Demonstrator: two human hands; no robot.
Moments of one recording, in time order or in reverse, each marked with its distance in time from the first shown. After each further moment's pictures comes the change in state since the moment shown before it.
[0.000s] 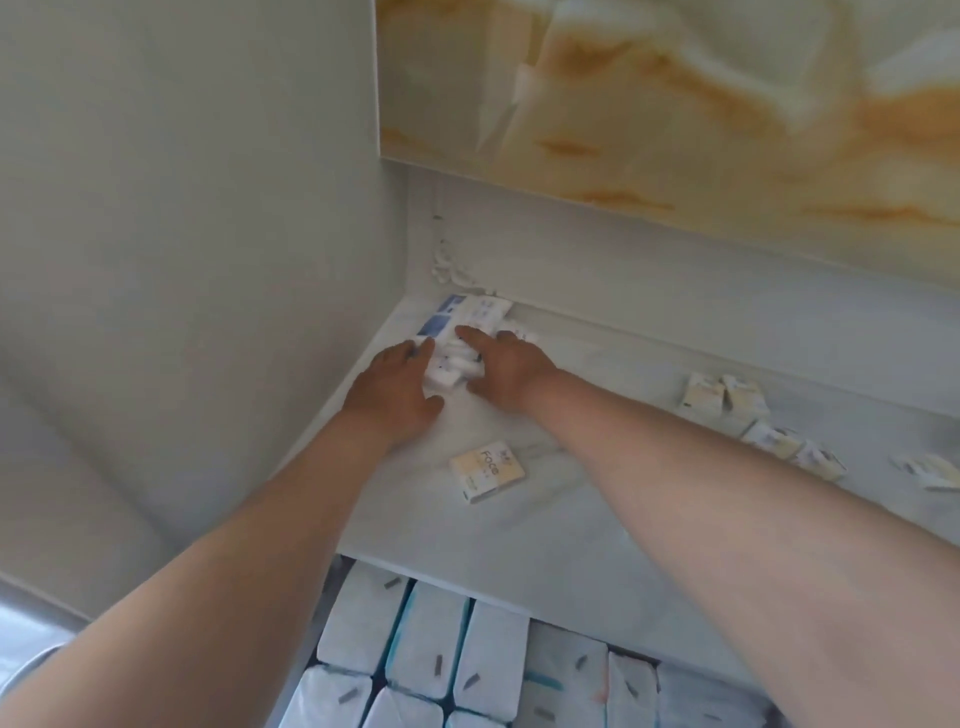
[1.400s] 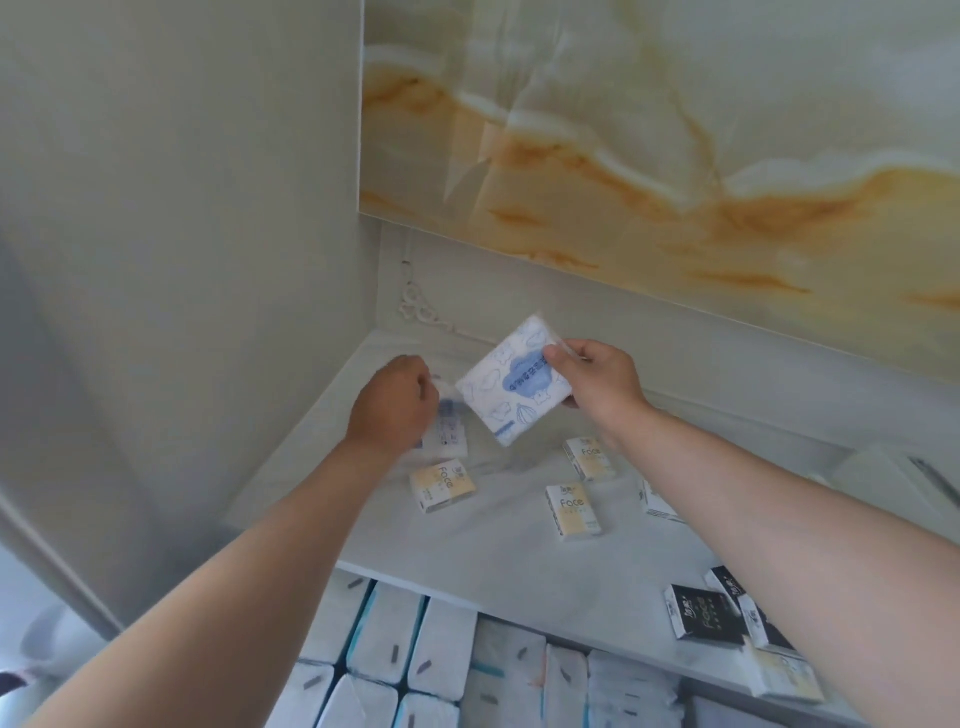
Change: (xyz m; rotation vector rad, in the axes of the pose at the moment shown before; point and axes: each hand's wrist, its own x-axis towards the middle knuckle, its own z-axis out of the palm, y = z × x) left_hand -0.017 0.055 -0.016 -0.329 0.361 0.051; right_hand -0.130 0.051 -0.083 1.048 0.517 0.244
